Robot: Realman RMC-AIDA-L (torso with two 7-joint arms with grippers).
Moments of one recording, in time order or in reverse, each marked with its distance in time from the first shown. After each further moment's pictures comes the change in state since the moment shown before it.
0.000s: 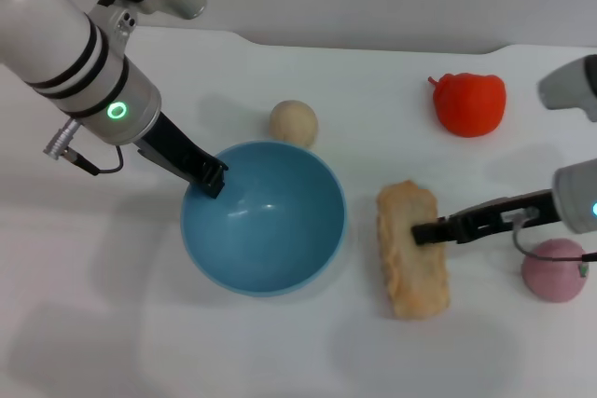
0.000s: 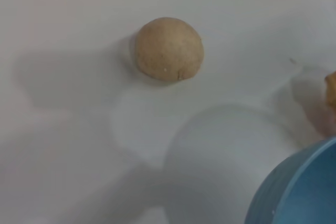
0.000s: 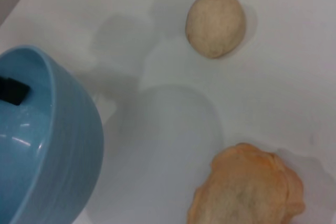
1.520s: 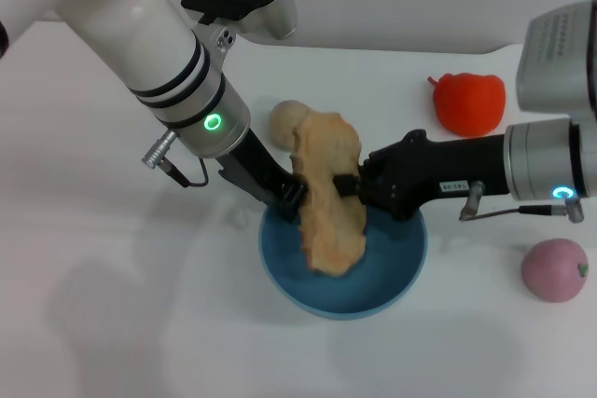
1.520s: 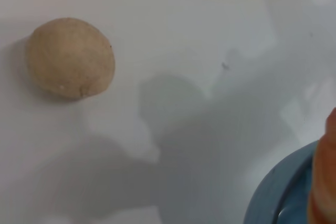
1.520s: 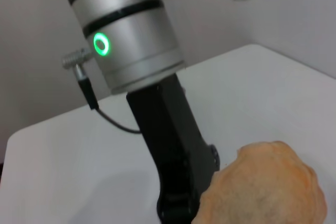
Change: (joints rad) left arm -0.177 -0.007 0.139 -0.277 -0.152 -0.131 -0.078; right arm -0.122 0.011 -0.300 -0.284 0.427 0.003 -0.453
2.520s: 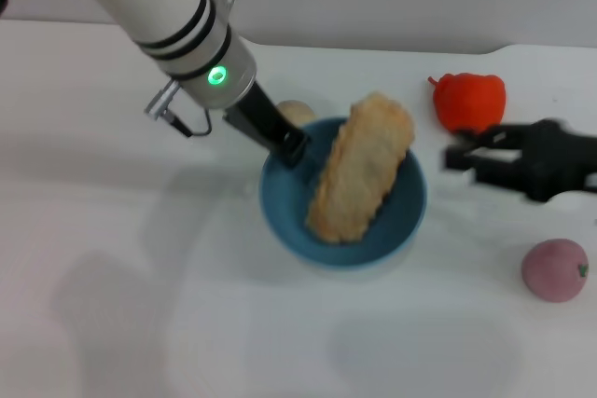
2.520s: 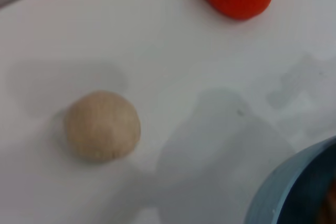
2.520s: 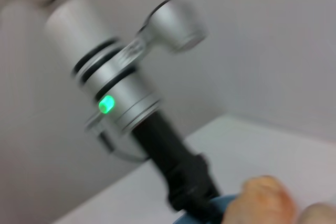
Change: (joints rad) left arm -0.040 0.011 -0.027 0.078 0.067 -0.011 0.026; right arm -0.147 -0.002 0.492 -0.020 -0.009 -0.373 -0.045
